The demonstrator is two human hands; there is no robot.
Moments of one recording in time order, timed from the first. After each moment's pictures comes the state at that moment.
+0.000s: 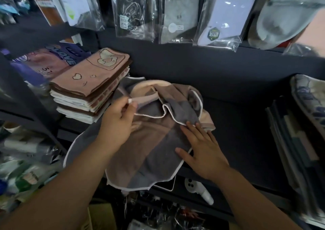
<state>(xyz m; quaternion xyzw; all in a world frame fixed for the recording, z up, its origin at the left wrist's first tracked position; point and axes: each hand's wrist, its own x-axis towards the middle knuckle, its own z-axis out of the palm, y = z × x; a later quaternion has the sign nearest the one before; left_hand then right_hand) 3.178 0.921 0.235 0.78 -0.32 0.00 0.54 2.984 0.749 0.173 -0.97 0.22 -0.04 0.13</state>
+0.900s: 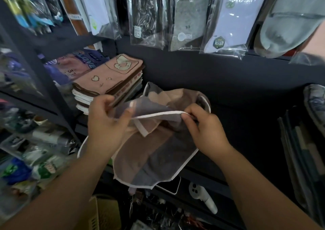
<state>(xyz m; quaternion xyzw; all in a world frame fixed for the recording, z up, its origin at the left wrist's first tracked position) 3.151 0.960 0.252 0.79 -0.19 0.09 0.58 3.015 0.747 0.241 -0.90 0.11 -0.31 0.29</state>
